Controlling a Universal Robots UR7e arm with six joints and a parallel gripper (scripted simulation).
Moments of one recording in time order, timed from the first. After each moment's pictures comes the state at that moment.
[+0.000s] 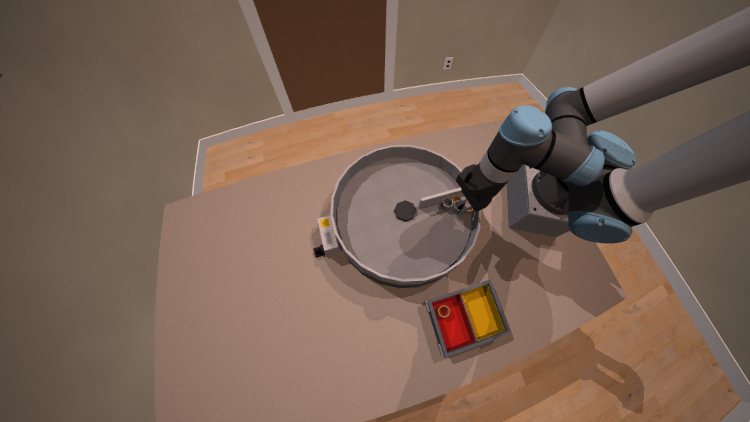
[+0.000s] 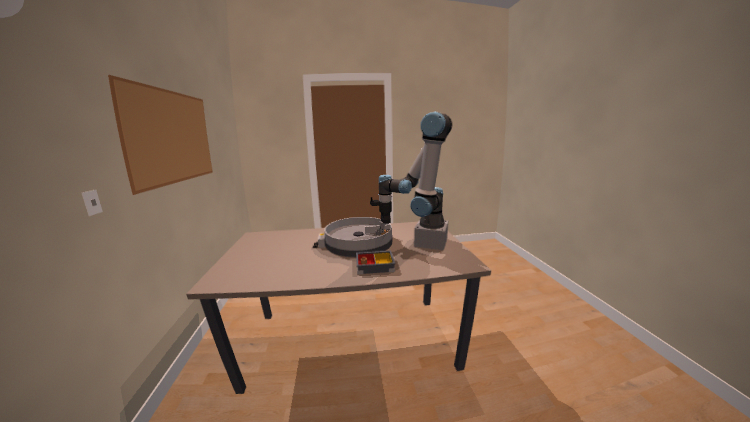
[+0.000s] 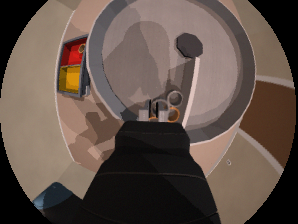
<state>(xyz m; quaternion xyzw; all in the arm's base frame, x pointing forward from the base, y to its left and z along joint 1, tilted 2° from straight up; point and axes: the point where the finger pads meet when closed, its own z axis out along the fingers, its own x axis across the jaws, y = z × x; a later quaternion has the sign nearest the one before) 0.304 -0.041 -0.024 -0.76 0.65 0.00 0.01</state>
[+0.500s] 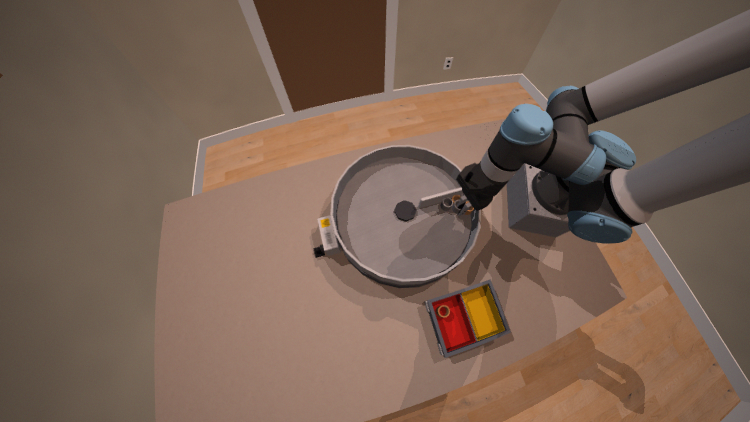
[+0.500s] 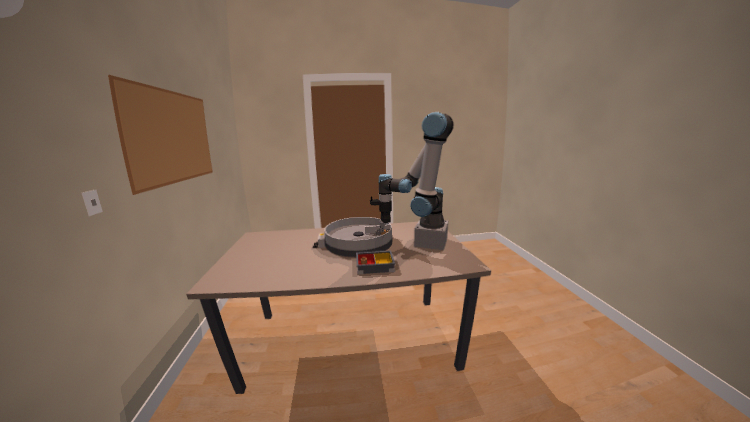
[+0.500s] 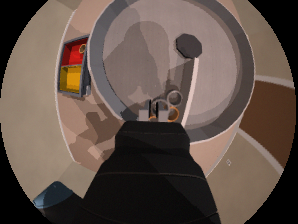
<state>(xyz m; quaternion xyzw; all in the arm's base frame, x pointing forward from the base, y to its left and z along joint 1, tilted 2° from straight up) 0.304 -0.041 -0.020 -0.76 0.65 0.00 0.01</state>
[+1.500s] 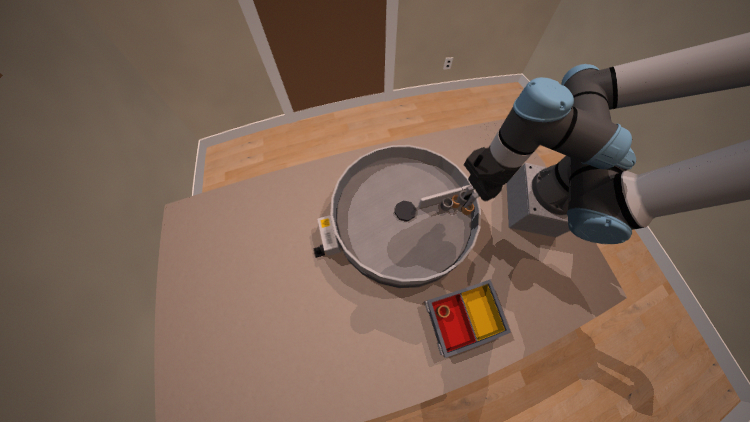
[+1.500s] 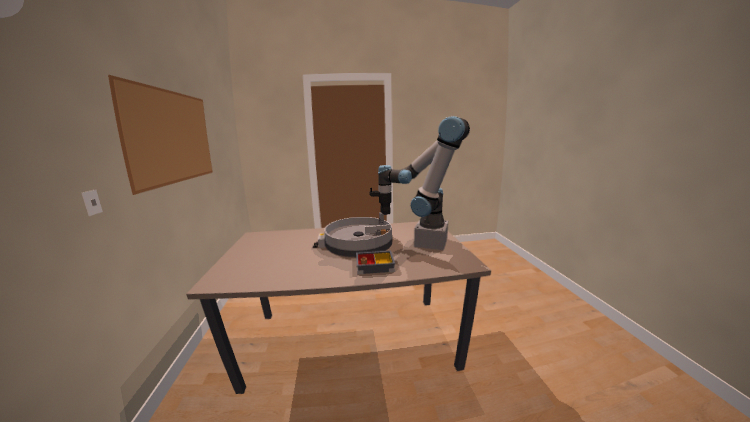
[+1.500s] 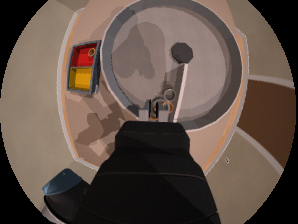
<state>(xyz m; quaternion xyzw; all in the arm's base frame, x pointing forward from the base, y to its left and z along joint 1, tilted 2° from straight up) 0.305 -0.043 0.032 -0.76 0.65 0.00 0.01</state>
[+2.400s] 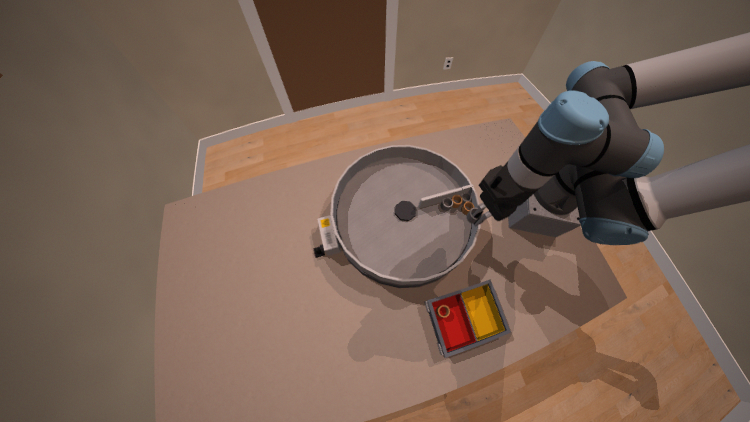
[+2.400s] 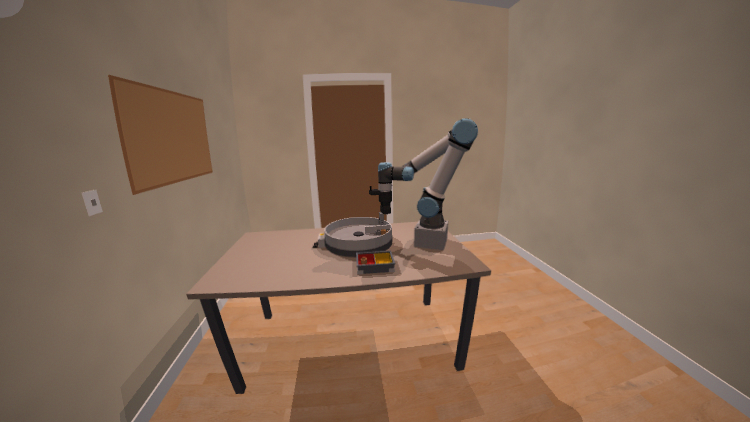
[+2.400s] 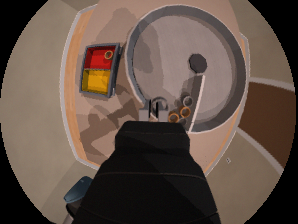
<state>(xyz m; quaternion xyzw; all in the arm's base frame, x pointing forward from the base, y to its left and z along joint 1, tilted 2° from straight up) 0.312 0.018 0.055 -0.76 0.65 0.00 0.02</state>
